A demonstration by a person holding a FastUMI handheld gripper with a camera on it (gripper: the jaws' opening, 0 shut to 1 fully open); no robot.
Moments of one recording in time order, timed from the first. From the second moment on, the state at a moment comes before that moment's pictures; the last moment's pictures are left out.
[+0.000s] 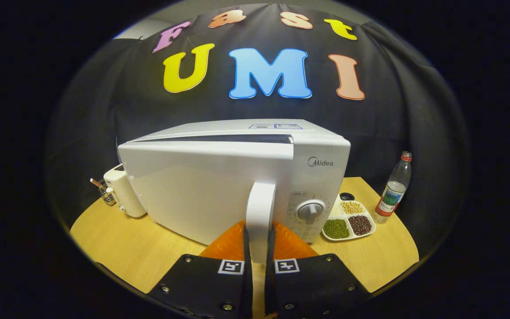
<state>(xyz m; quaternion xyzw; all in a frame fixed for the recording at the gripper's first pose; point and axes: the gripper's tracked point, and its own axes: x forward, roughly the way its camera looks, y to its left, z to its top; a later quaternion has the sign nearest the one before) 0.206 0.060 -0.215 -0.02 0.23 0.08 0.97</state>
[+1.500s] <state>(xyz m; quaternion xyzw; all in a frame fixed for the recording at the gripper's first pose) 0.001 0.237 -0.212 0.01 0.26 0.14 0.96</state>
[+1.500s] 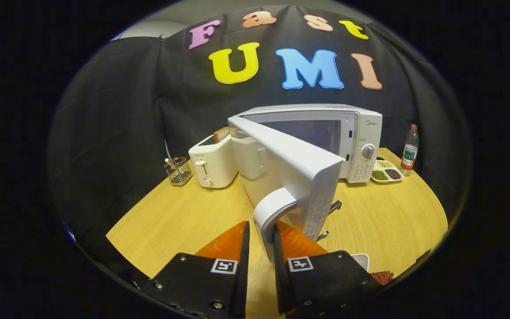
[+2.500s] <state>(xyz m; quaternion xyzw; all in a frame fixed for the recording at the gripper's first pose) -0.097 0.289 -0.146 0.01 0.15 0.33 0.93</state>
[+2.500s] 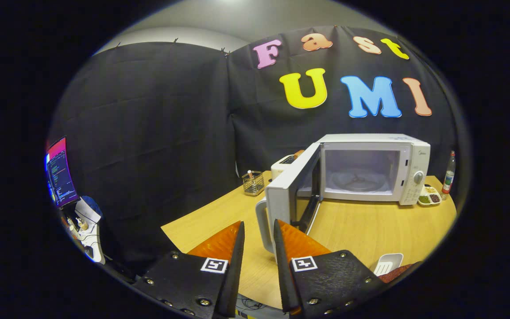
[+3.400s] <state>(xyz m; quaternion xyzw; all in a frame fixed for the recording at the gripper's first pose) -0.057 0.047 -0.208 0.05 0.20 0.08 0.97</state>
